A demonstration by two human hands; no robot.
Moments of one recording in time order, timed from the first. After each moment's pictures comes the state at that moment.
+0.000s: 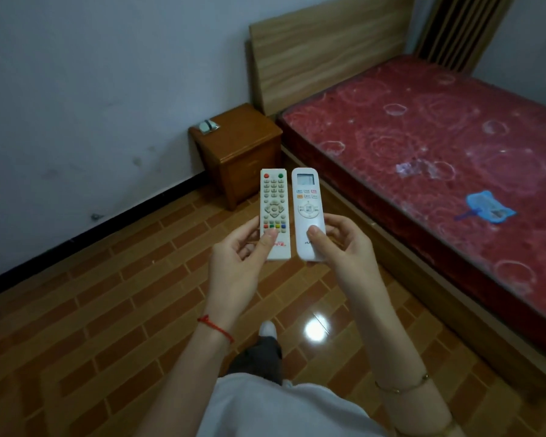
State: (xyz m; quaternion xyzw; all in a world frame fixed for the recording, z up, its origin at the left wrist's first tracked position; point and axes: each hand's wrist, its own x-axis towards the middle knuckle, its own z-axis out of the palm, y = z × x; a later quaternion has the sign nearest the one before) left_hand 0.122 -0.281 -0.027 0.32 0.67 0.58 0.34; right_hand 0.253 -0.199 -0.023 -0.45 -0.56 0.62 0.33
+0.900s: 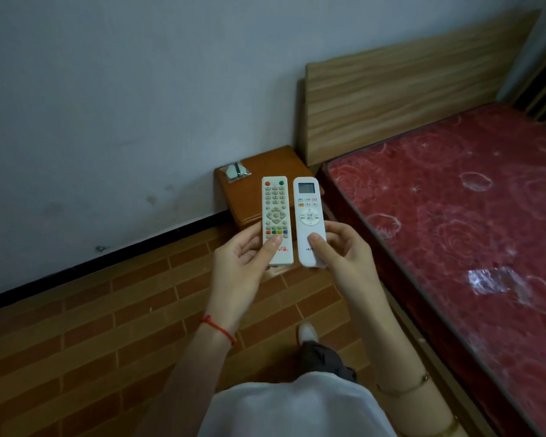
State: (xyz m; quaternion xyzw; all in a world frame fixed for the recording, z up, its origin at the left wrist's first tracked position) left_hand -0.126 0.089 -0.039 0.21 0.68 0.63 0.31; right_hand -0.015 0.200 -0.041 -0.40 -0.61 0.64 0.25
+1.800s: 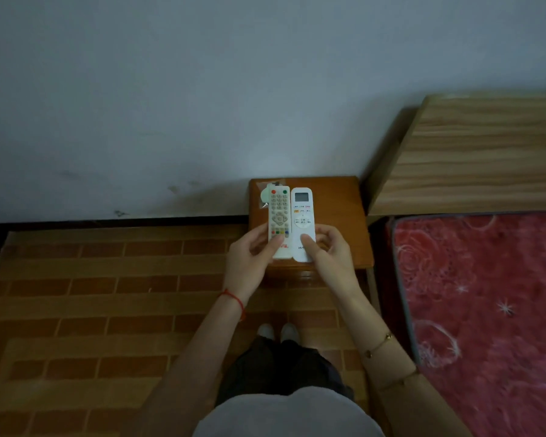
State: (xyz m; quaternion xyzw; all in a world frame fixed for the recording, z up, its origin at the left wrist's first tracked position) left_hand -0.415 0.386 -0.150 0.03 0.76 0.60 0.24; right_hand -0.356 0.524 -0.156 -0.35 -0.67 0.65 0.04
